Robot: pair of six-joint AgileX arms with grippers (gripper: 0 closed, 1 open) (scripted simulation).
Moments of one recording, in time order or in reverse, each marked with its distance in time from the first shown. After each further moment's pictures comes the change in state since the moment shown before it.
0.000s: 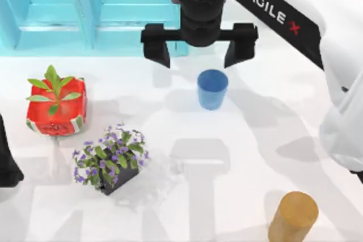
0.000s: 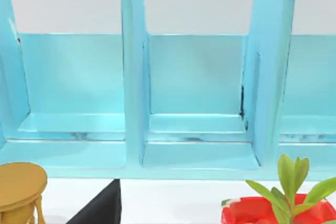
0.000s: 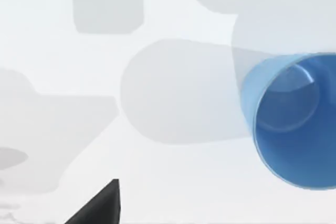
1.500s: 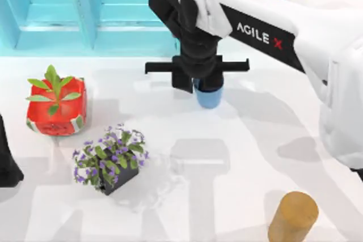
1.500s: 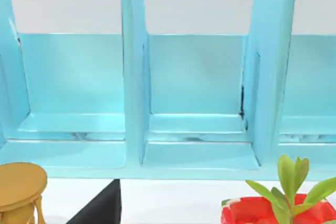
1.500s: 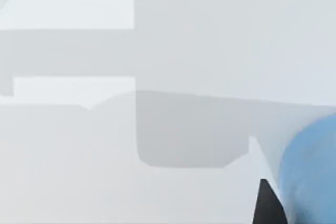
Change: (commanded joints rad) left arm 0.000 0.000 0.000 0.000 0.000 0.000; right arm -0.016 0.005 -0.318 0.325 -0.003 -0.016
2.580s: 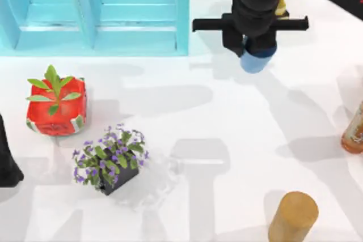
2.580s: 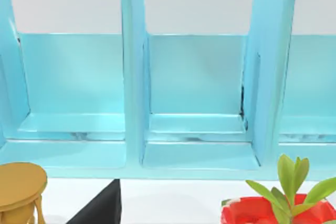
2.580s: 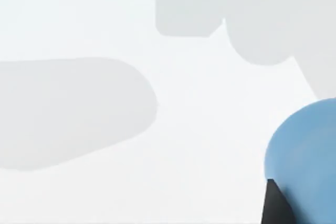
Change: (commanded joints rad) left arm 0.000 0.000 0.000 0.000 0.000 0.000; right arm -0.135 -0.266 -0.126 -0.101 -0.022 -0.136
